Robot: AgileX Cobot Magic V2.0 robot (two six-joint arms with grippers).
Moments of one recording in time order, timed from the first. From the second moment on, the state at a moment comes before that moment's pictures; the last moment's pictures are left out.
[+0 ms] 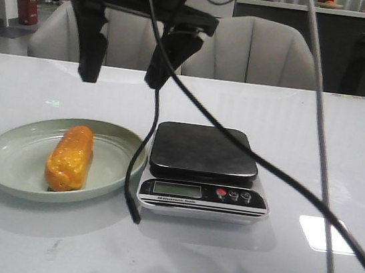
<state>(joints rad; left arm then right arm) -0.65 -0.01 -0.38 0.24 0.55 -0.24 0.70 2.05 -1.99 0.17 1.21 0.11</state>
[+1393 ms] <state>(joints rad) -0.65 -0.01 -0.38 0.24 0.55 -0.24 0.44 0.50 -0.67 0.20 0.75 -0.09</state>
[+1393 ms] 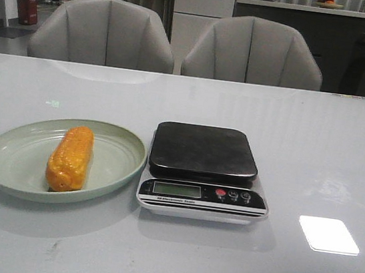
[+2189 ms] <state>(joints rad) -0.65 -0.01 -0.38 0.24 0.55 -0.24 0.44 0.07 -0.15 0.20 0.16 -0.10</state>
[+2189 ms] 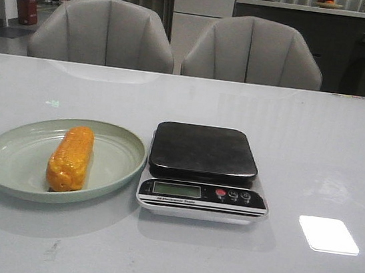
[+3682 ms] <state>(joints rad) -0.45 -0.01 -0.27 0.22 0.46 -0.24 0.44 0.07 -0.15 0.20 0.12 -0.10</state>
